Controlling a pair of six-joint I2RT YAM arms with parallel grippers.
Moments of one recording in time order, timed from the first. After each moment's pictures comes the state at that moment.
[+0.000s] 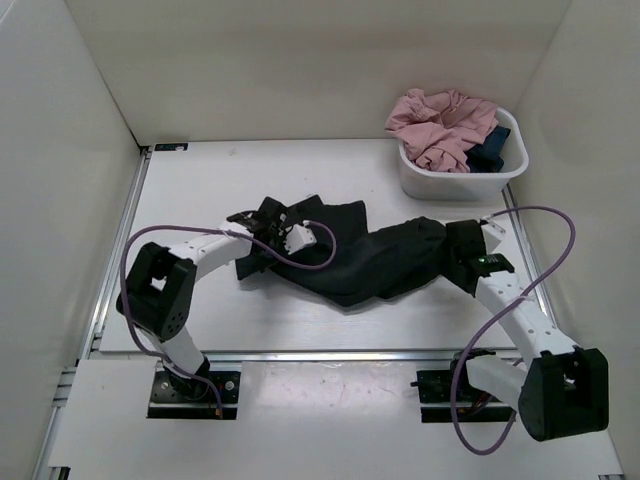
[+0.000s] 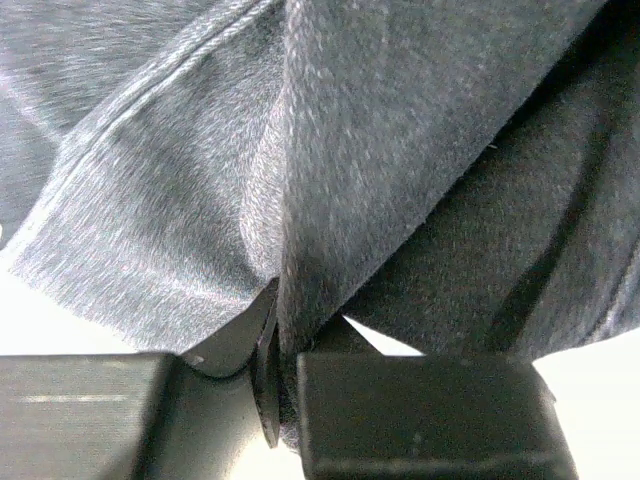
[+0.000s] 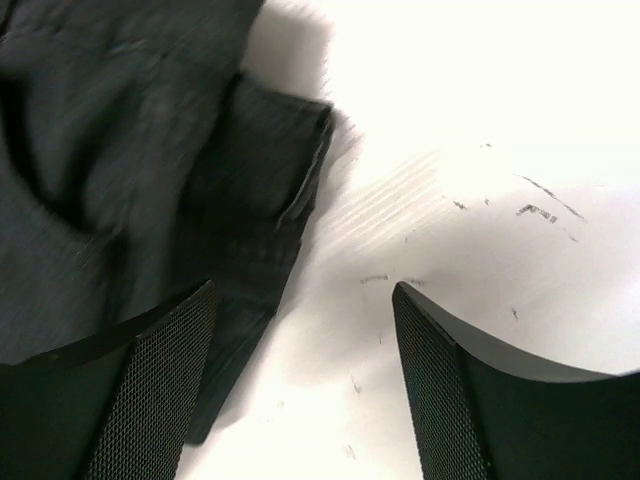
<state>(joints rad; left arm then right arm) -0.53 1.69 1.03 -0.55 -0.01 0.62 0.26 1.07 0.69 -0.60 0.38 0.76</state>
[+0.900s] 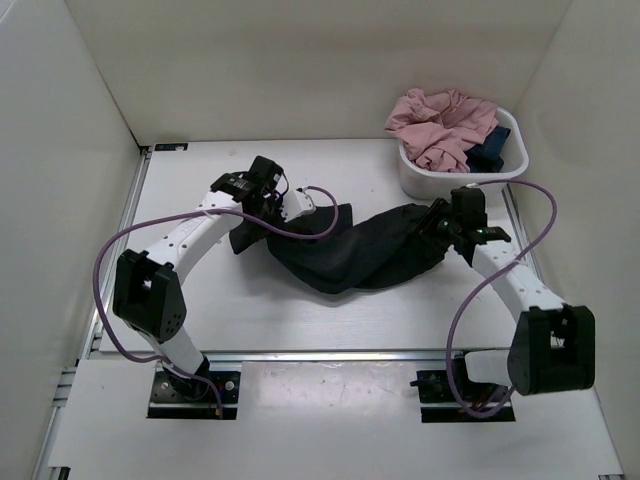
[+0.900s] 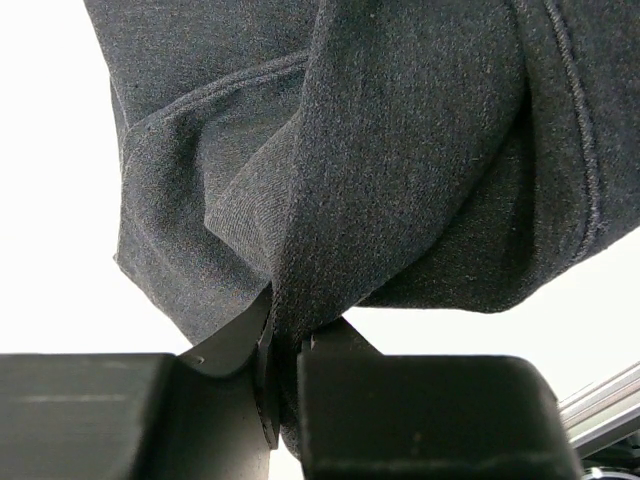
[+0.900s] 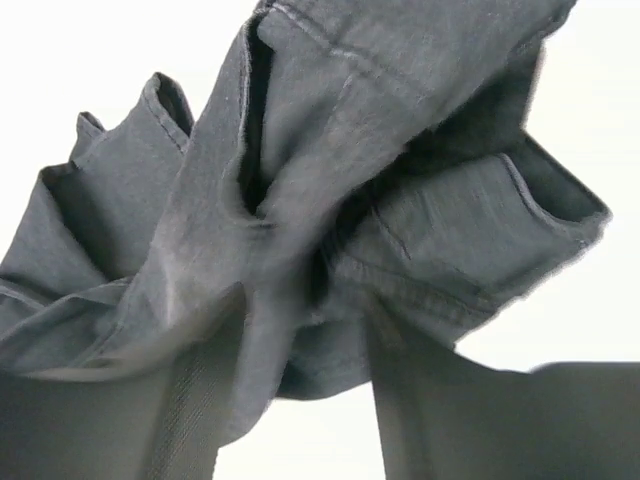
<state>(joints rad) -0.49 1.66 1.45 -0.95 0.02 0.71 0.14 1.32 0.86 -0.33 -0.15 0.75</state>
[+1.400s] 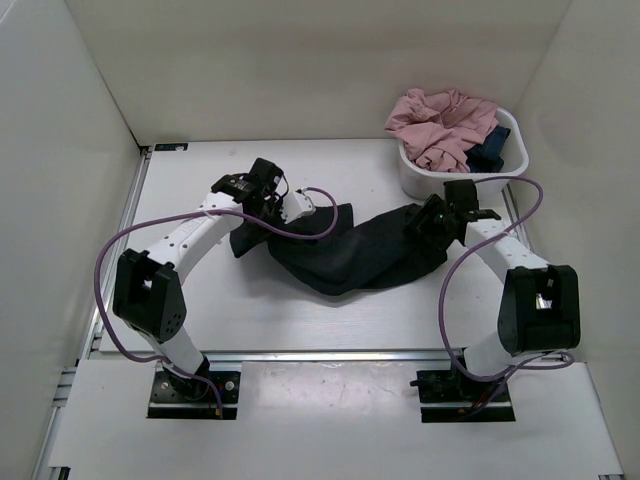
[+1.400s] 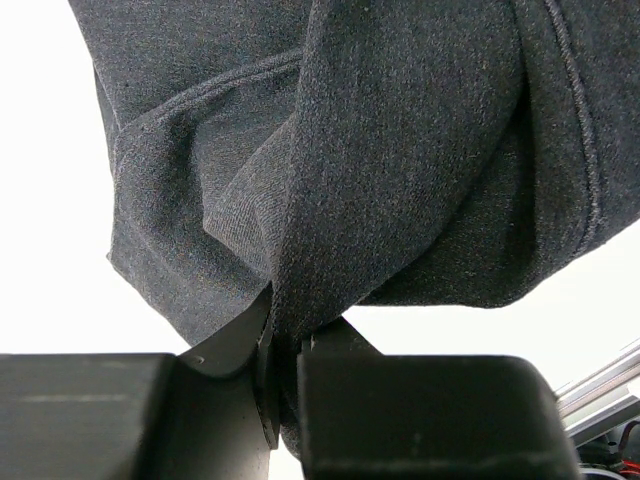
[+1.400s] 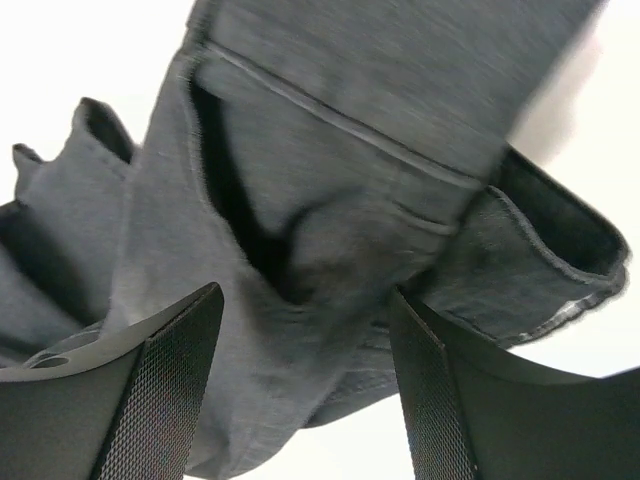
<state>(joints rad) -0.49 1.66 1.43 -0.95 0.03 0.68 0.13 1.50 0.96 -0.39 -0.13 0.78</state>
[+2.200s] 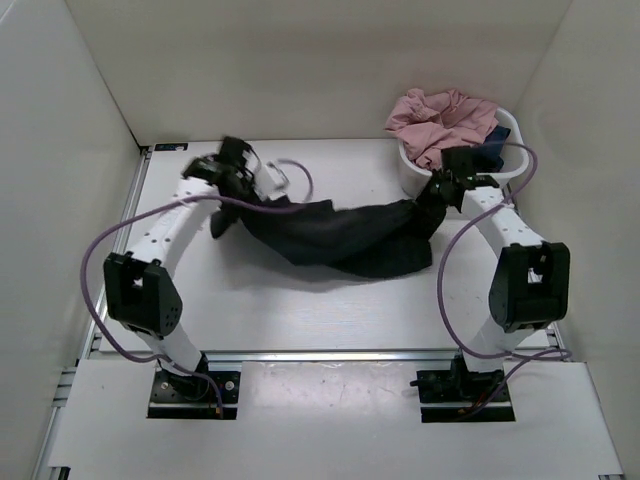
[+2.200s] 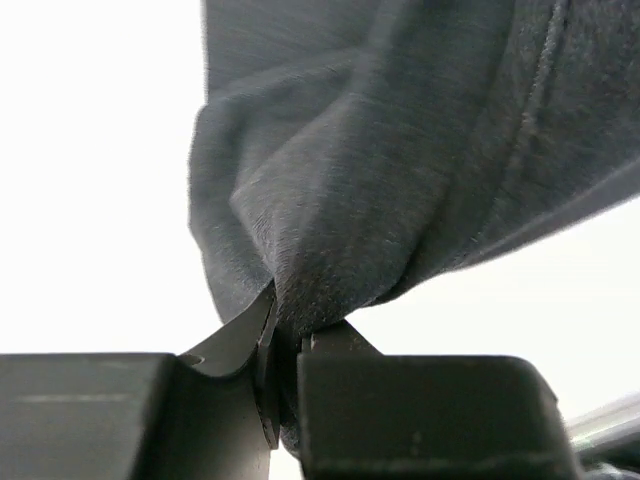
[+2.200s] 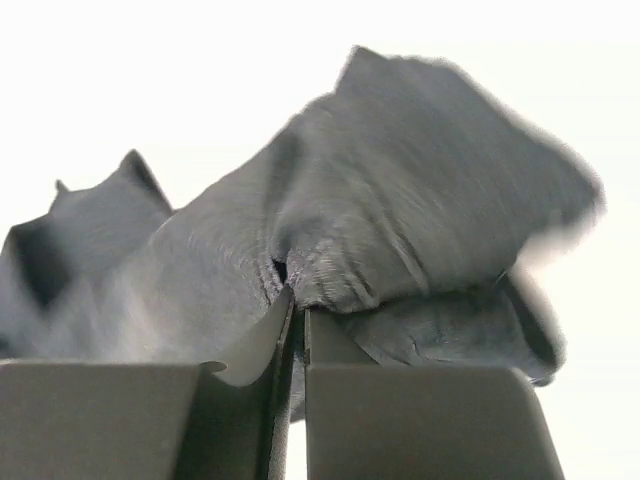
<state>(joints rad) -0.38 1.66 1.49 -0.99 -0.01 0.69 0.13 1.69 1.27 -0.56 -0.13 0.71</state>
